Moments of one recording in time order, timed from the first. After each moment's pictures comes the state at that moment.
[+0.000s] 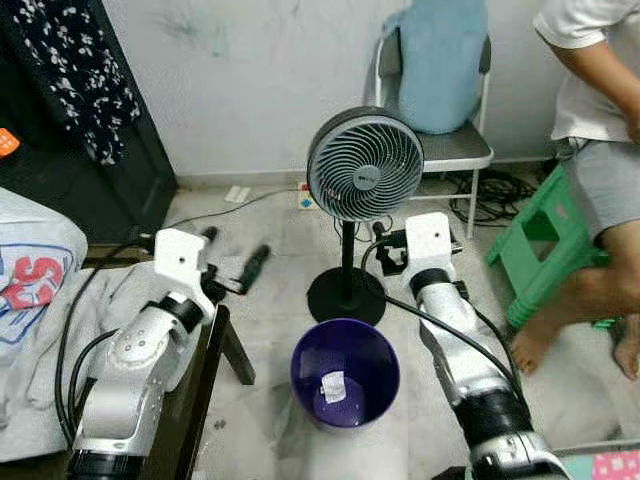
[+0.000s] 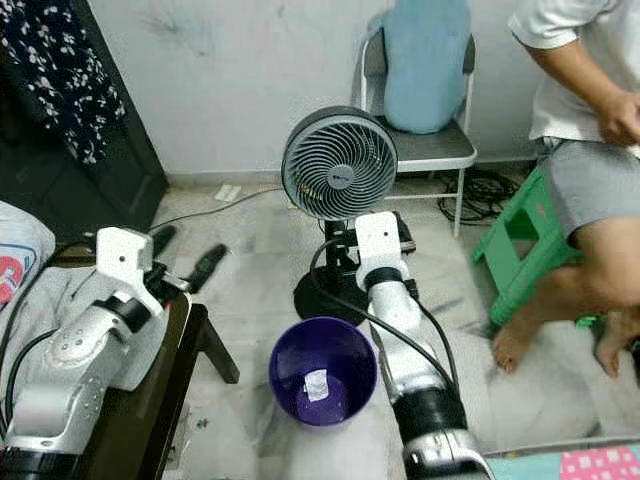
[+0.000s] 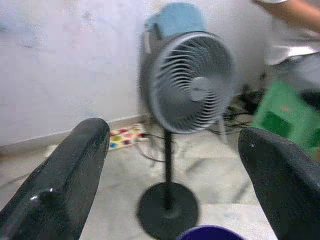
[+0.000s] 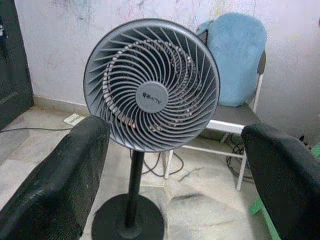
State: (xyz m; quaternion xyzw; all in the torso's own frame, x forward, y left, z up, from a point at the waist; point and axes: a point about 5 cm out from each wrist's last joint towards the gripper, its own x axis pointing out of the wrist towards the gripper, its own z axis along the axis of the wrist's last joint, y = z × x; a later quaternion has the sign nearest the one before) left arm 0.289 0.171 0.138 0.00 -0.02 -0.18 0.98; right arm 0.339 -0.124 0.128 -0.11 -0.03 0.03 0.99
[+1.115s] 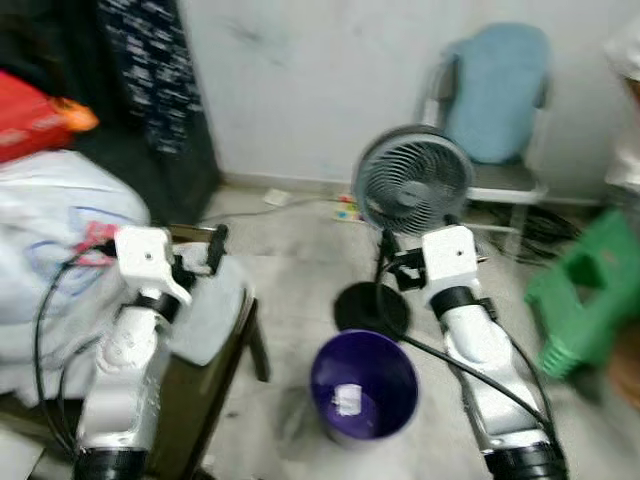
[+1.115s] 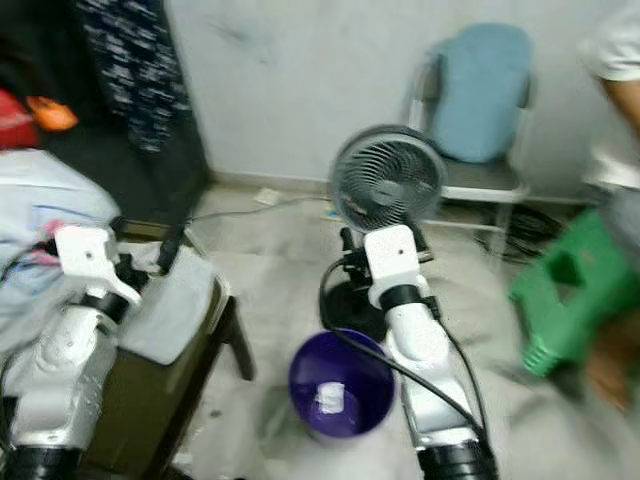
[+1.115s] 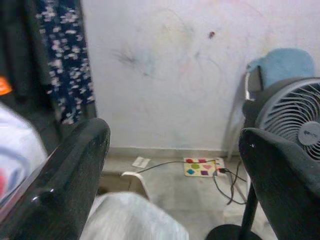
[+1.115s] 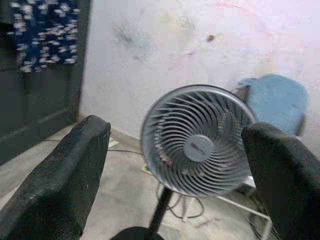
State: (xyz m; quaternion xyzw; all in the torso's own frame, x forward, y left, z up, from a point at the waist) left arm 0.292 0.189 0.139 -0.01 -0.08 -0.07 0.99; right arm 0.300 -0.135 0.144 -0.13 -0.07 0.06 0.99
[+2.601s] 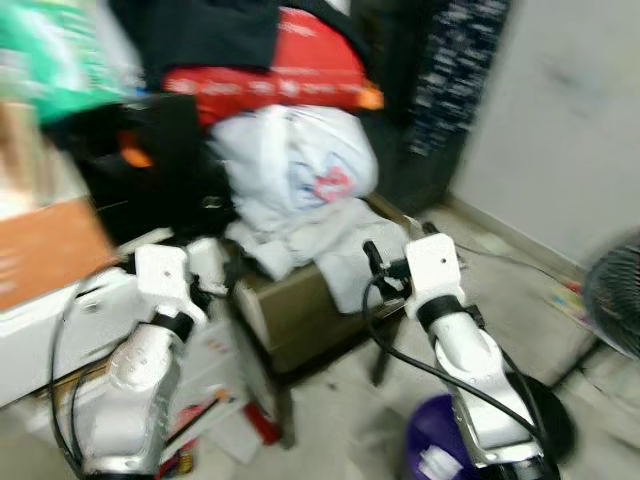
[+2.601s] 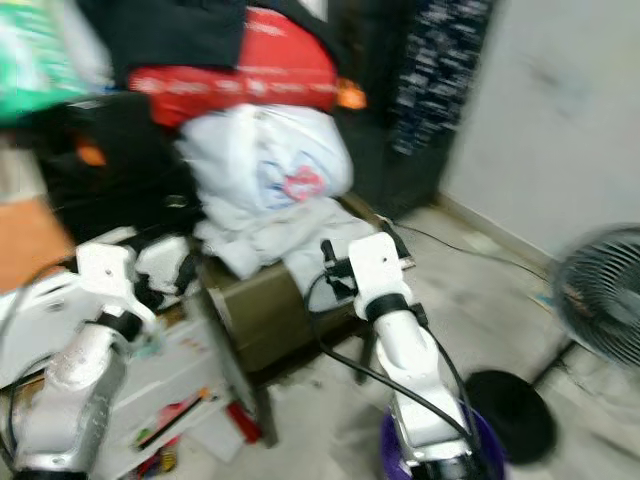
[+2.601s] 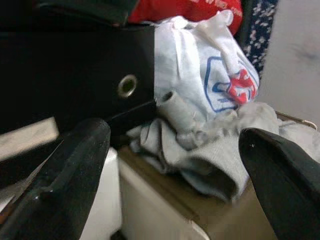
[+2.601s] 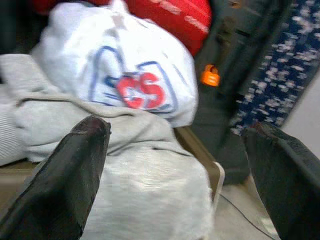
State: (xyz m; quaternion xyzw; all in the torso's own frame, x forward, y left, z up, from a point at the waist) left arm 0.282 0.170 0.126 -0.02 -0.04 -0.10 0.99; right arm 0.293 -0.121 0.143 -0.13 -0.05 0.10 0.98
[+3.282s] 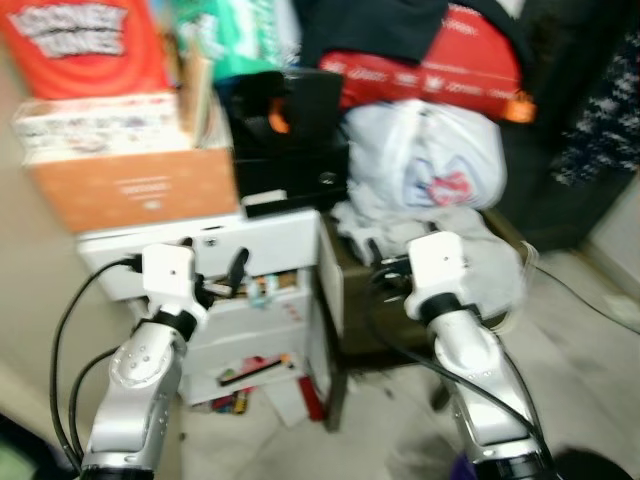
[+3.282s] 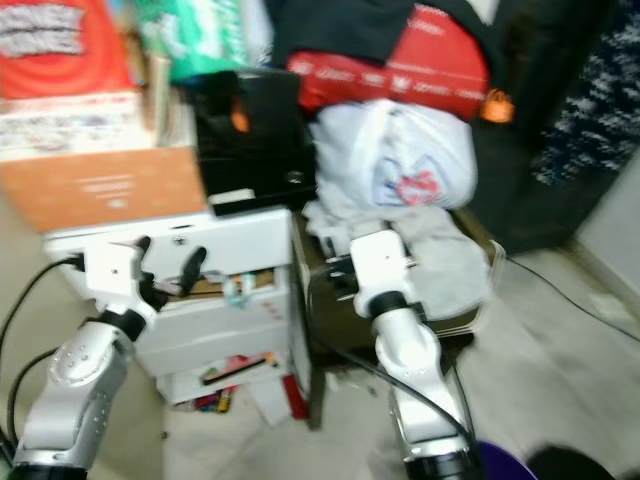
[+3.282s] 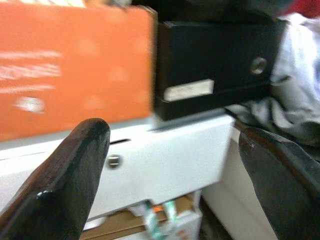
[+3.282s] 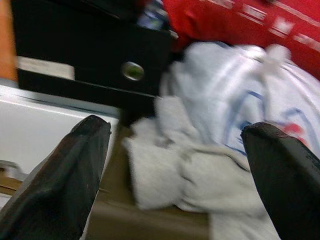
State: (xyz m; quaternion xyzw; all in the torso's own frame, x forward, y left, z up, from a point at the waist) left arm 0.283 0.172 0.125 -0.01 -0.03 -0.10 0.99; right arm 0.294 -0.117 0.143 -0.12 -0.05 0.10 0.99
